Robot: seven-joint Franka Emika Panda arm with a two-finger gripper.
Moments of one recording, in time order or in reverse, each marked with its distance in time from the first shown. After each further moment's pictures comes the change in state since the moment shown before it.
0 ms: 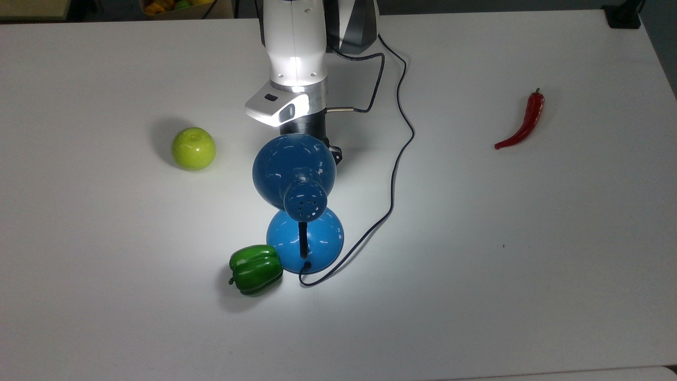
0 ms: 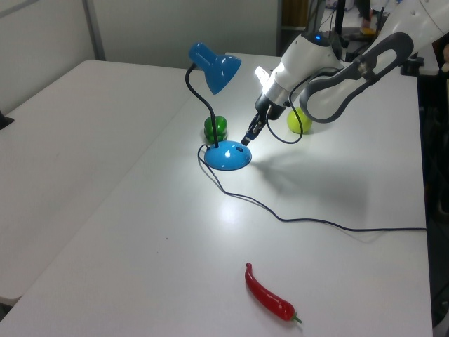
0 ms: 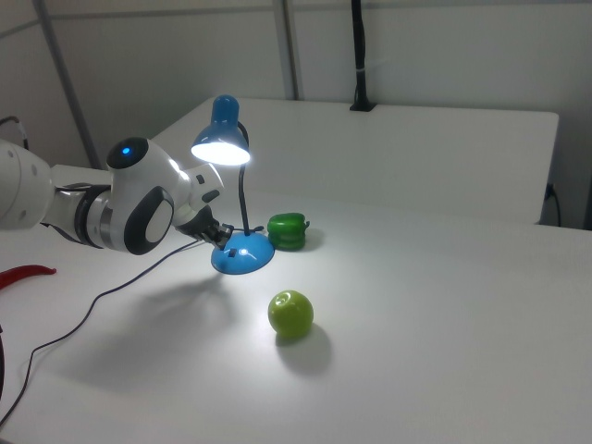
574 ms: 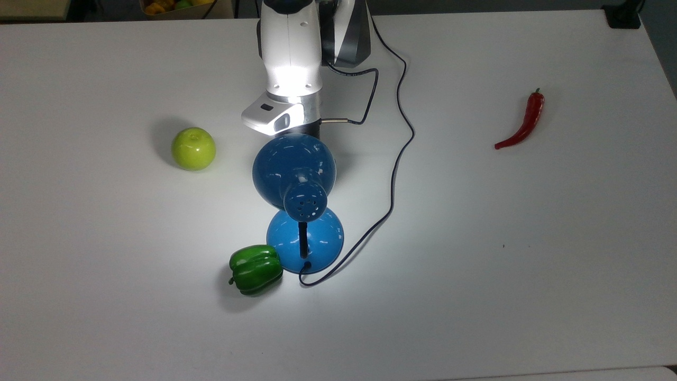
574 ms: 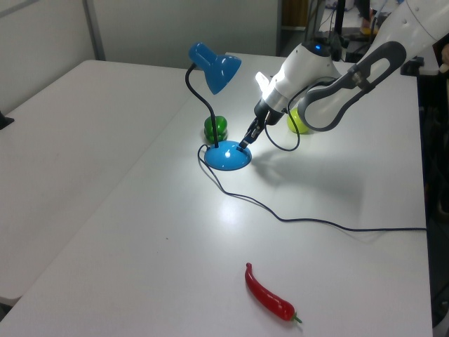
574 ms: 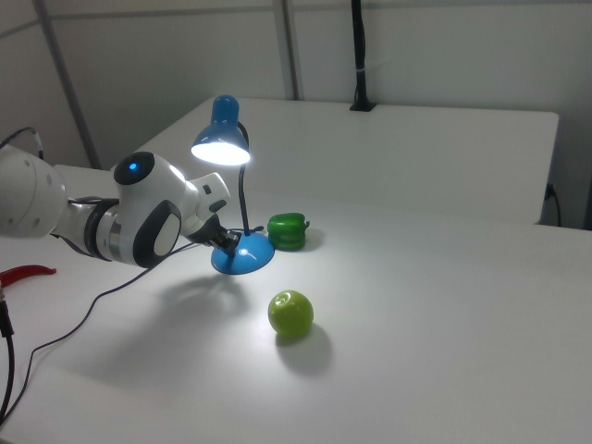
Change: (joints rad) arm -0.003 0.053 -0.011 0.000 -0.003 0.093 0.000
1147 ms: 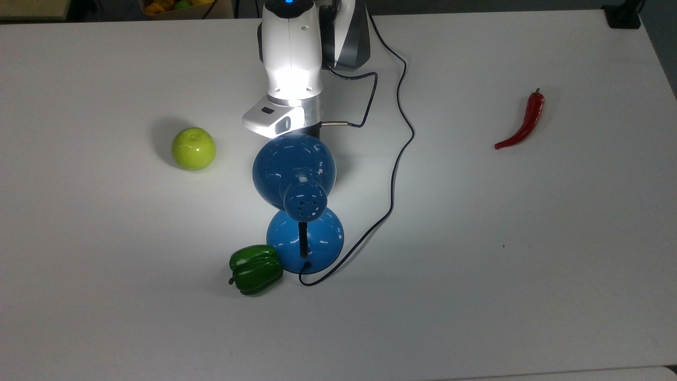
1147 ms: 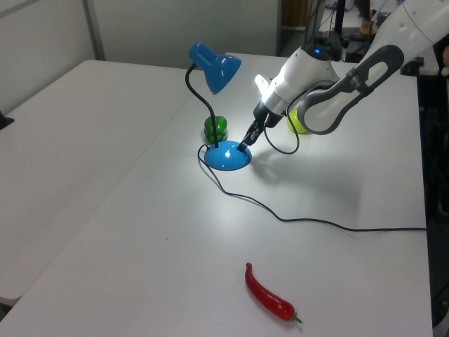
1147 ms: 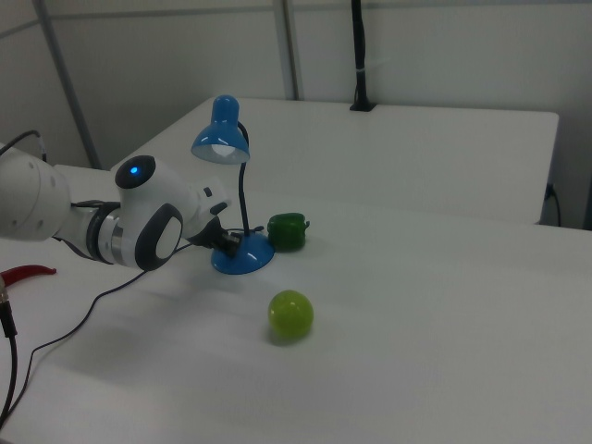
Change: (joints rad) arm 0.000 0.014 0.000 0.003 -0.007 0.016 0.000
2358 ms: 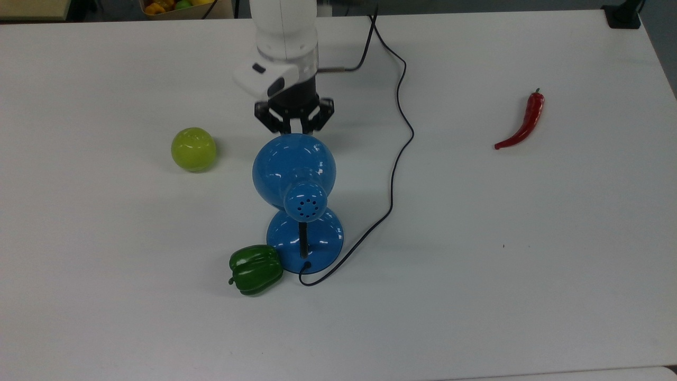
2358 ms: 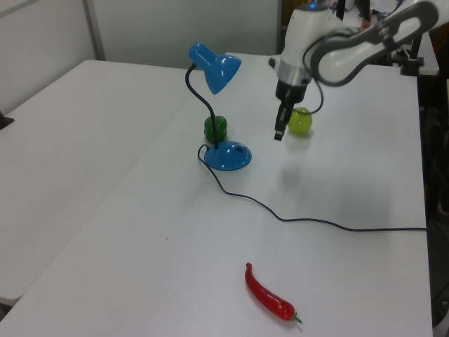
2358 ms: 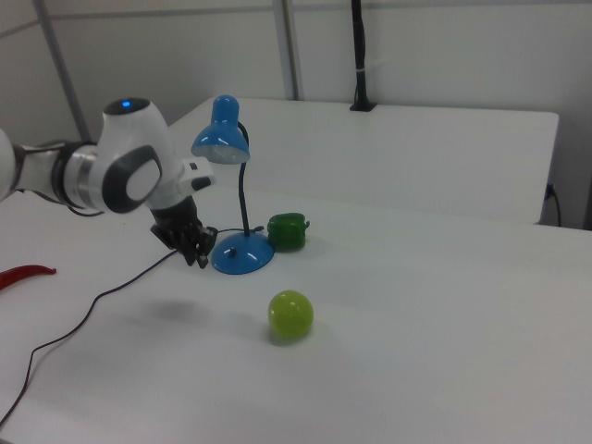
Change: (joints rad) arm 0.000 -0.252 -0.010 0.000 -0.010 -0.652 0.000
